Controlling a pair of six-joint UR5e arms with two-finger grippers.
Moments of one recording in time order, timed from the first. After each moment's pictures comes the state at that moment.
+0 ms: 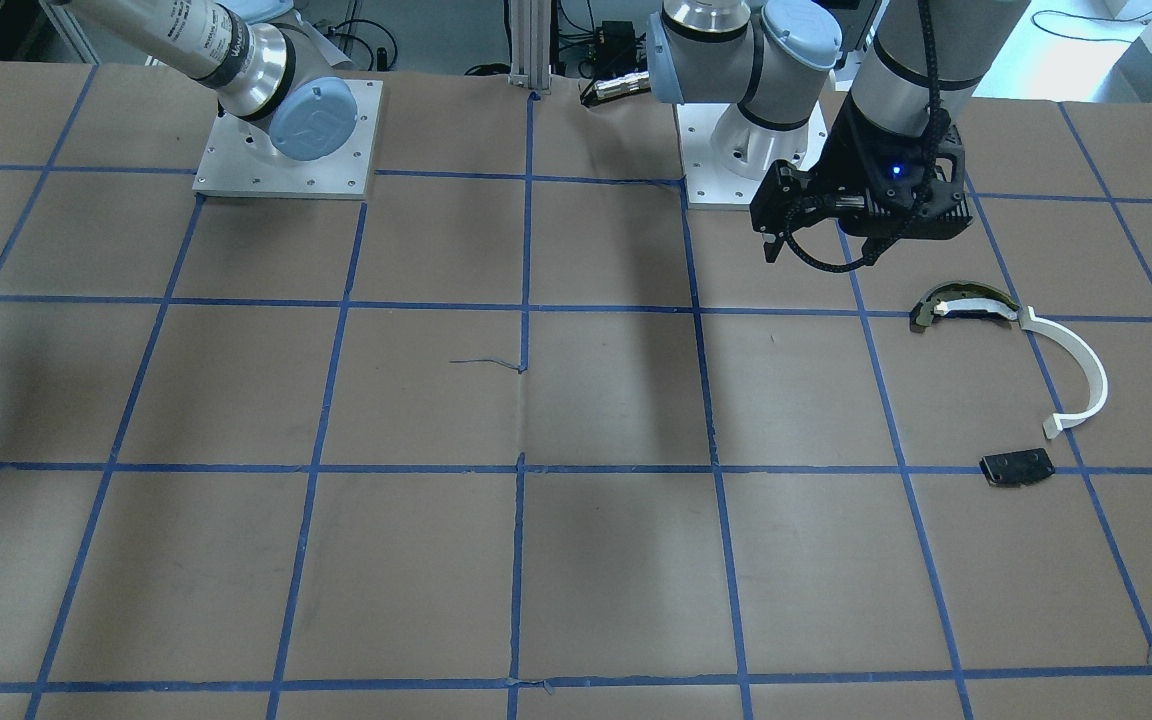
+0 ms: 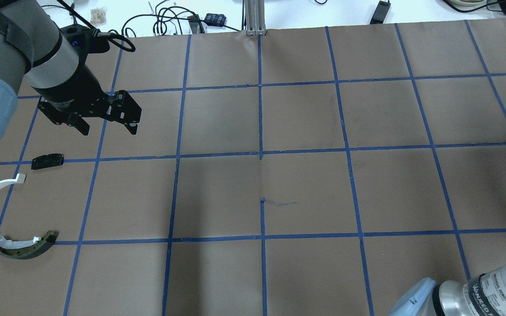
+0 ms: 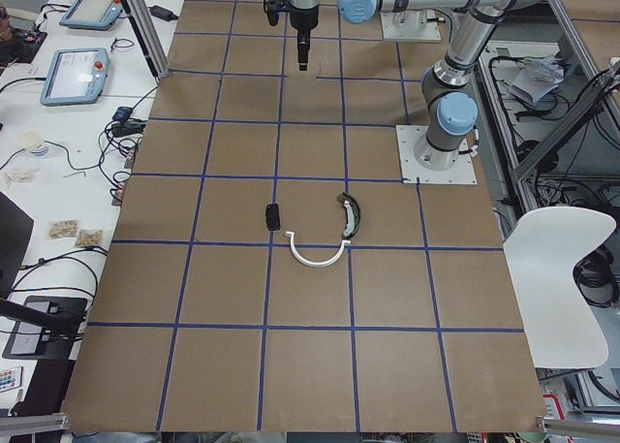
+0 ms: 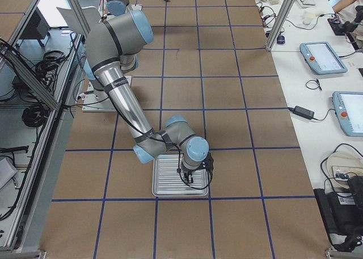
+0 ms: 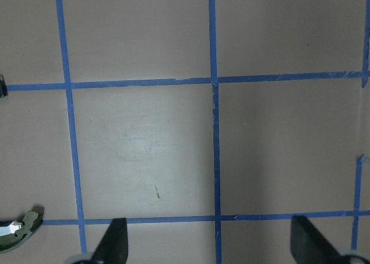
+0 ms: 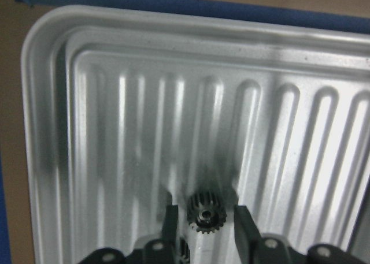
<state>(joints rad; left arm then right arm) -1.51 -1.49 -1.71 -1.51 1.58 0.08 0.59 -0.96 1.58 -2.13 -1.67 -1.09</state>
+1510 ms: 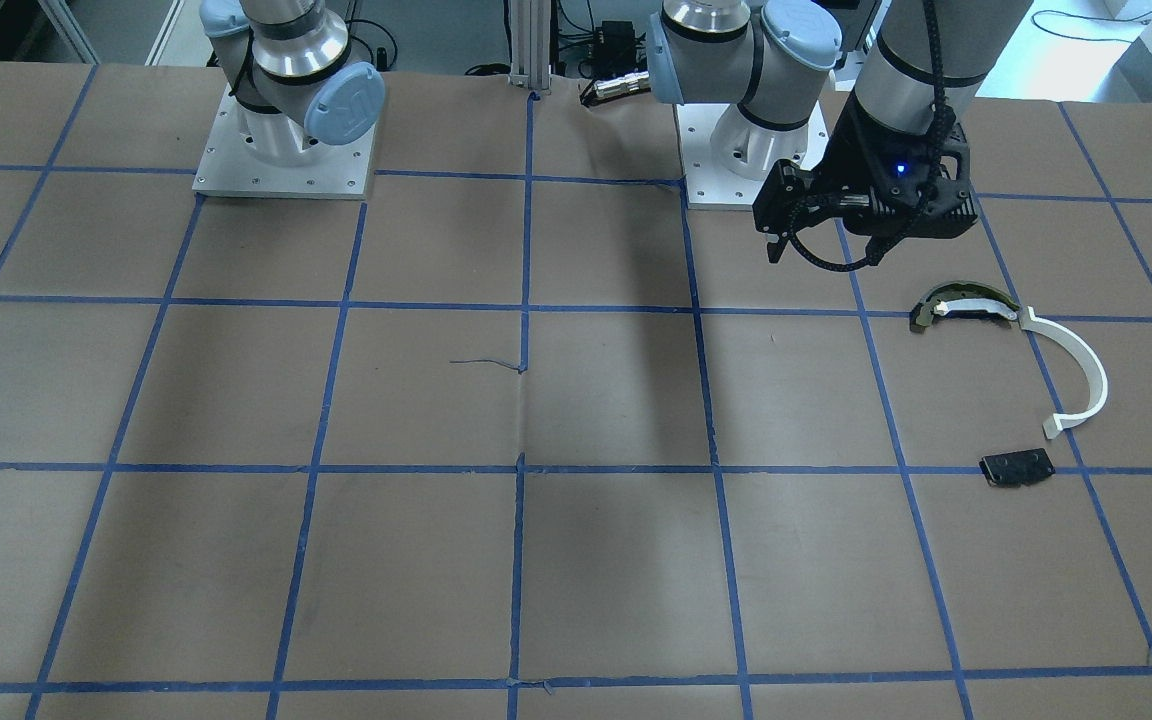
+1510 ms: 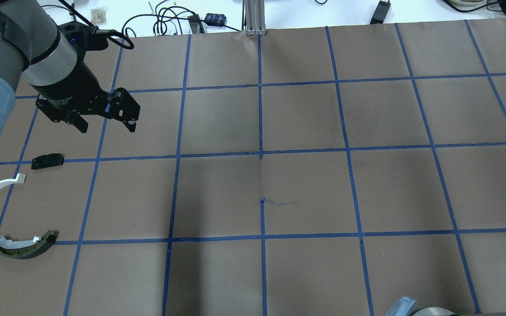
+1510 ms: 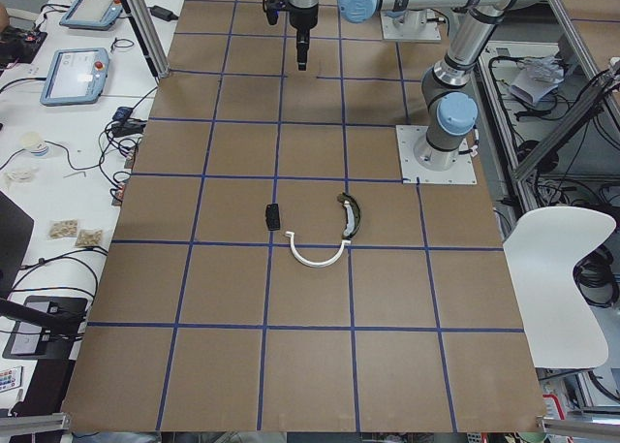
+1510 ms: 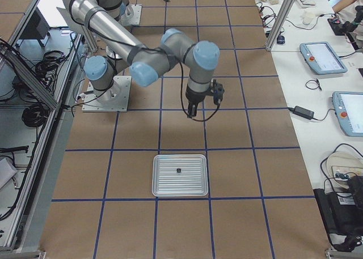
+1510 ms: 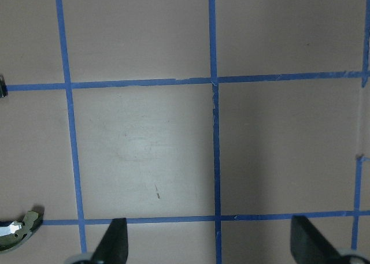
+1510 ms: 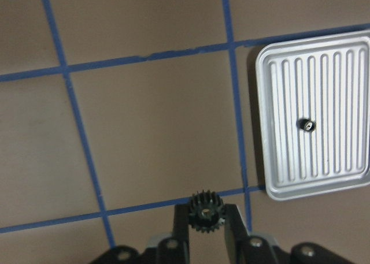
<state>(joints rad) -1.51 -1.49 -1.70 -1.51 1.59 0.08 0.91 -1.49 1.56 -1.58 -1.69 -0.50</state>
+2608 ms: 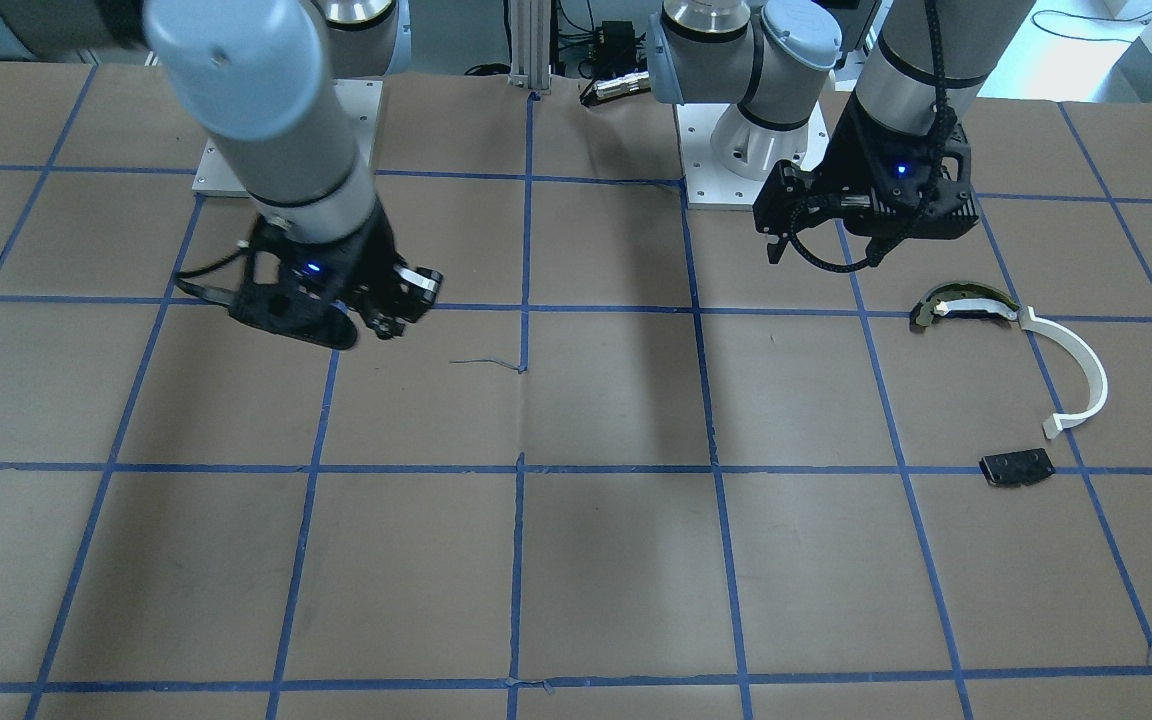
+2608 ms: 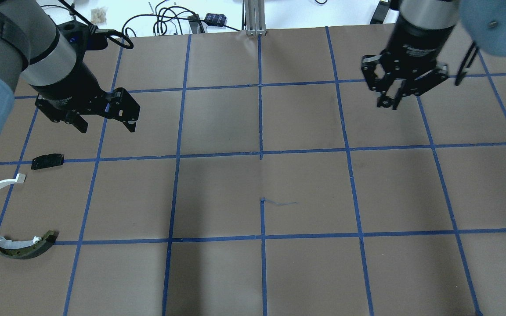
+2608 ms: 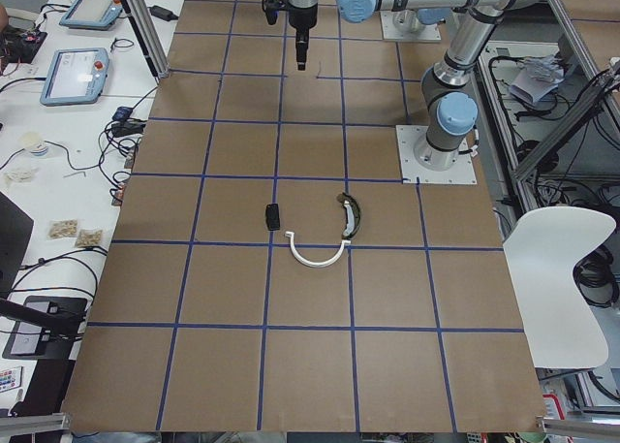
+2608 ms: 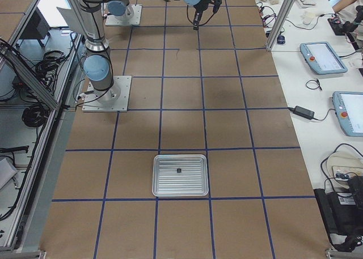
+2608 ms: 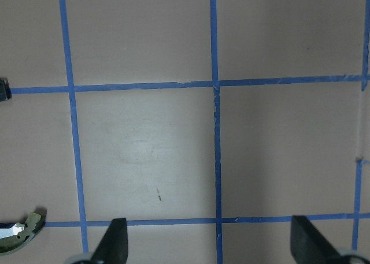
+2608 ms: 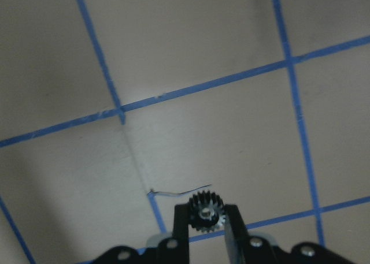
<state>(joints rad) -1.51 -1.50 -1.69 -1.51 1.58 0.08 1.83 -1.31 1.49 -1.68 -1.48 0.48</state>
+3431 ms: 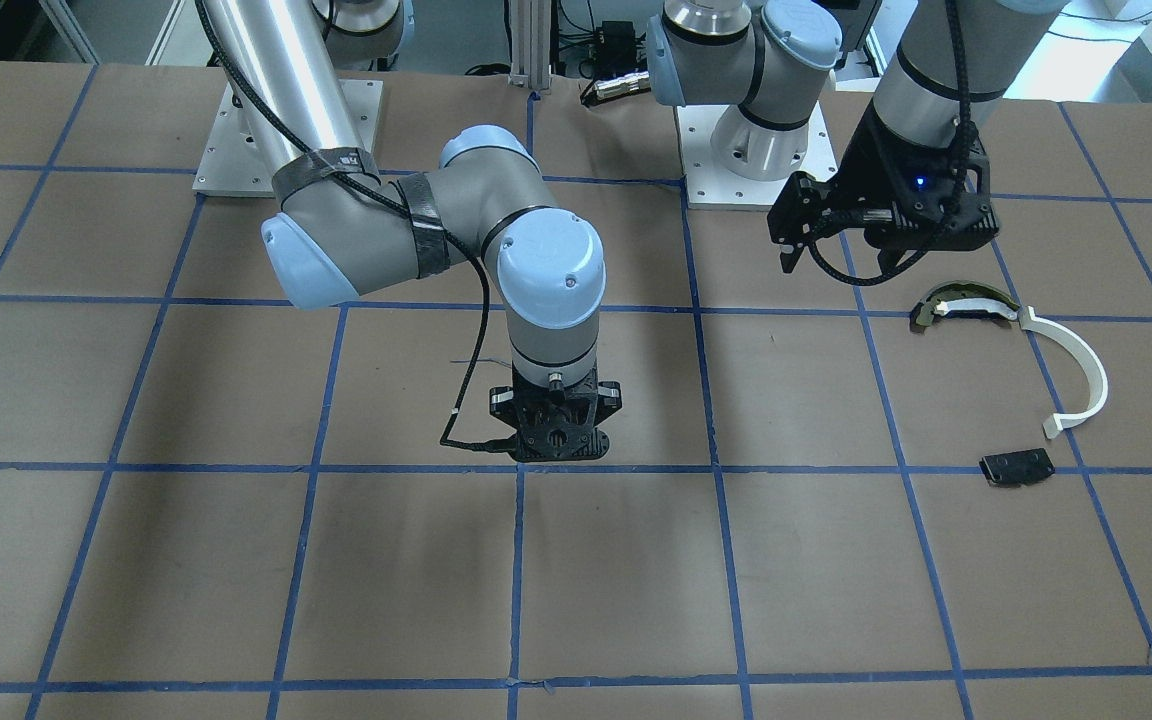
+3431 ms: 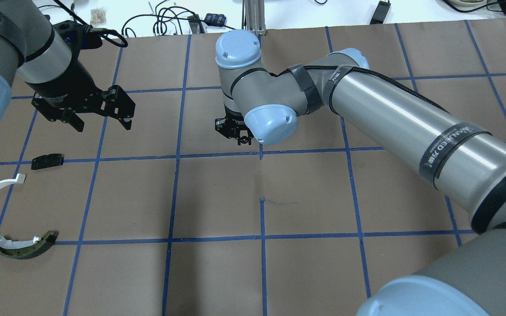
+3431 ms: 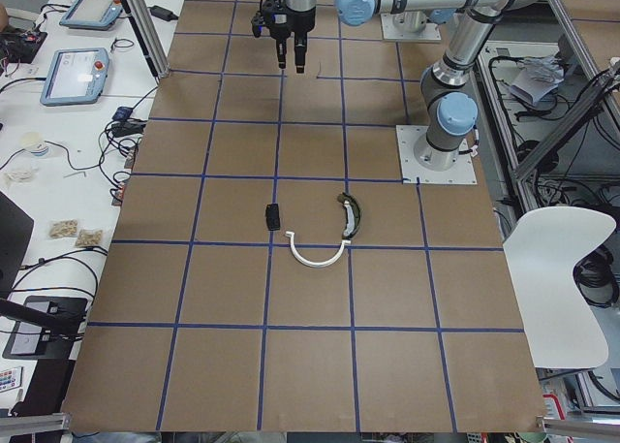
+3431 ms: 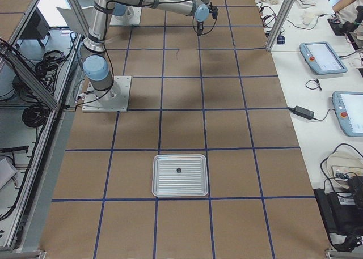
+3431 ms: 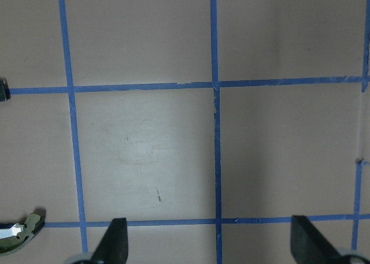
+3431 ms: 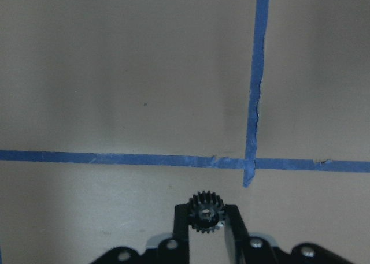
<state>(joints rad) -1.47 -1.52 -1.70 -1.51 1.58 0.08 2.00 -1.05 1.50 -2.03 -1.53 0.40</state>
